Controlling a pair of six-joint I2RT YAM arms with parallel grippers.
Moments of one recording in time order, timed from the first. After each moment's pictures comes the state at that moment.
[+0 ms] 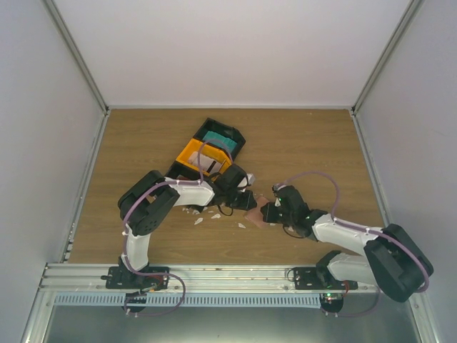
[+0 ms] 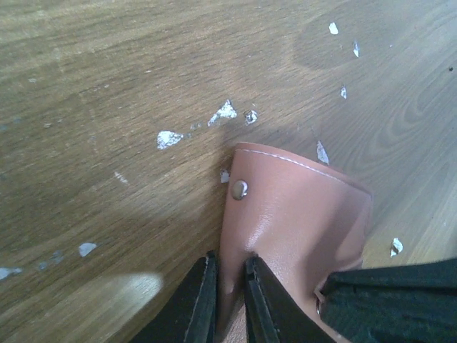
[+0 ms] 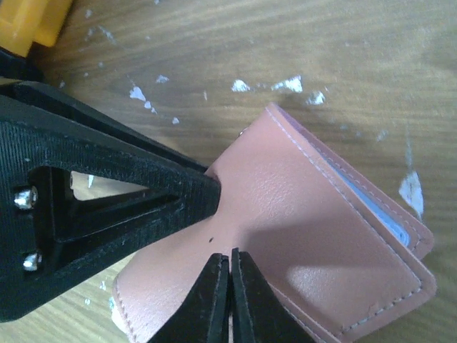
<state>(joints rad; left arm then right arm) -0.82 1.95 1.07 -0.03 0.37 -0.63 0.63 1.22 0.34 0.08 -0.12 0.67</state>
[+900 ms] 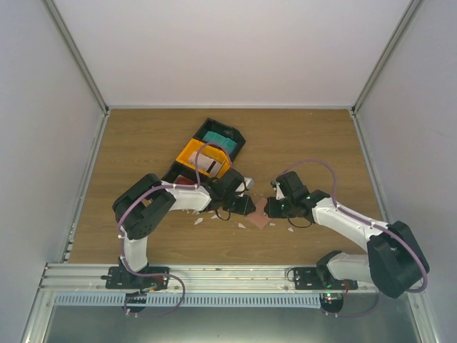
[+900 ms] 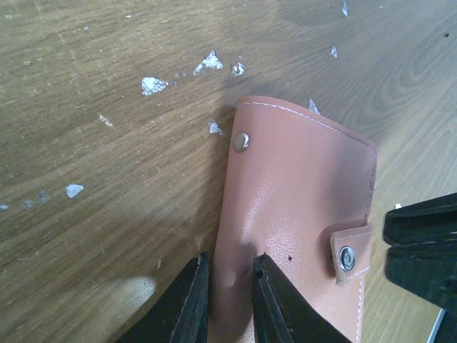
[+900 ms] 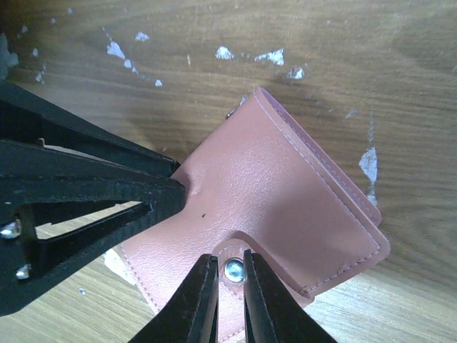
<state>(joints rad) -0.84 1.89 0.99 0.01 0.36 -0.59 0.54 1.23 0.61 -0.43 -0.20 0.52</state>
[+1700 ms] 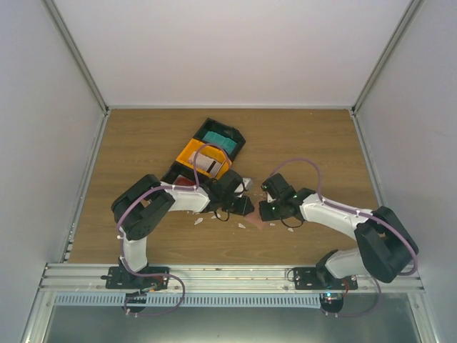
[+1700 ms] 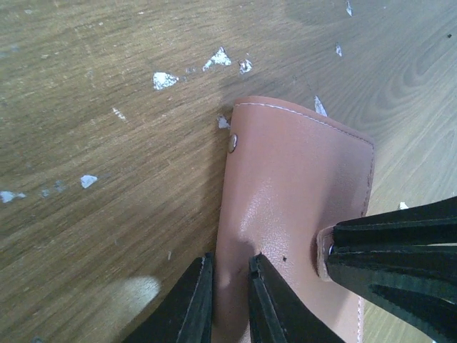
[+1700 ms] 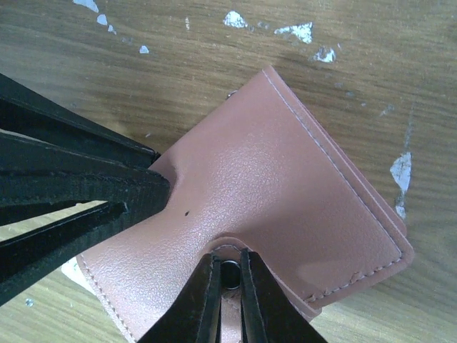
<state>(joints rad) -0.84 1.88 0.96 0.04 0.36 -0.59 0.64 1.38 0.64 -0.43 -0.11 0.48</state>
